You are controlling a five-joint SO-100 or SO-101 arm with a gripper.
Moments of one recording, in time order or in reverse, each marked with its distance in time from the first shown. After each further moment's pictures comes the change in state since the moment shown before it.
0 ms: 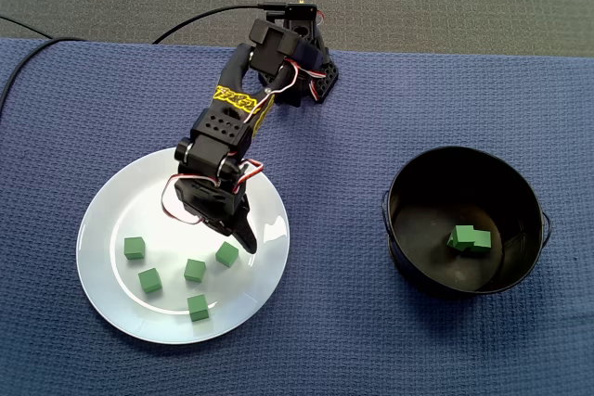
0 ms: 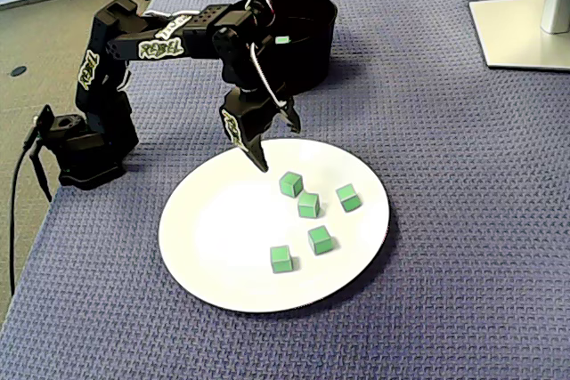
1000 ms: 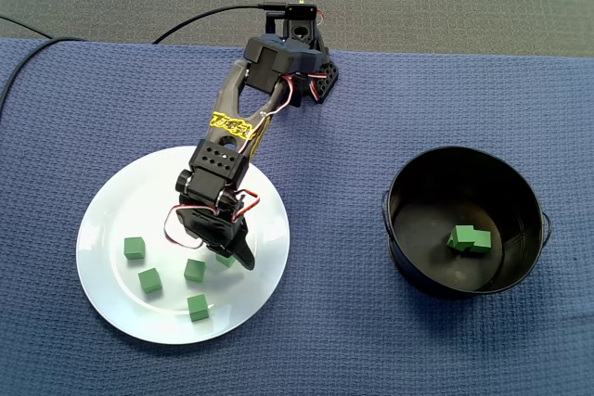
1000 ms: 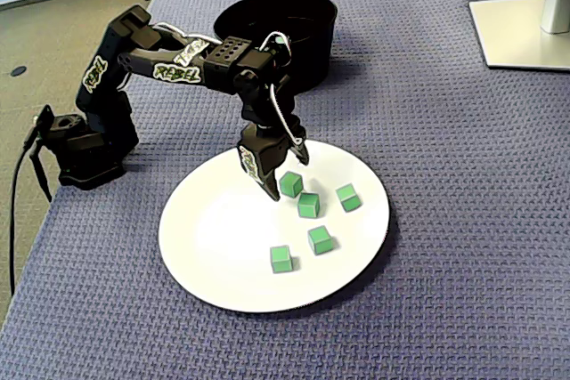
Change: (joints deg) arm -0.7 -7.7 4.0 -11.1 -0.4
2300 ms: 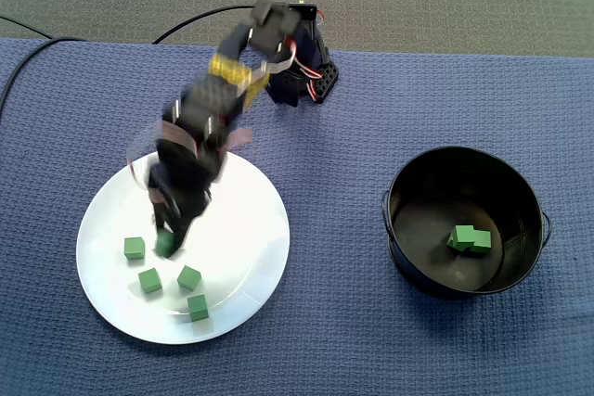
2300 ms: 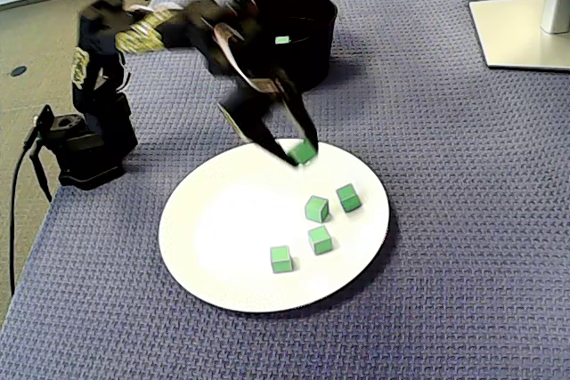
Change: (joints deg) arm 6.9 23.4 0.0 -12.4 21.6
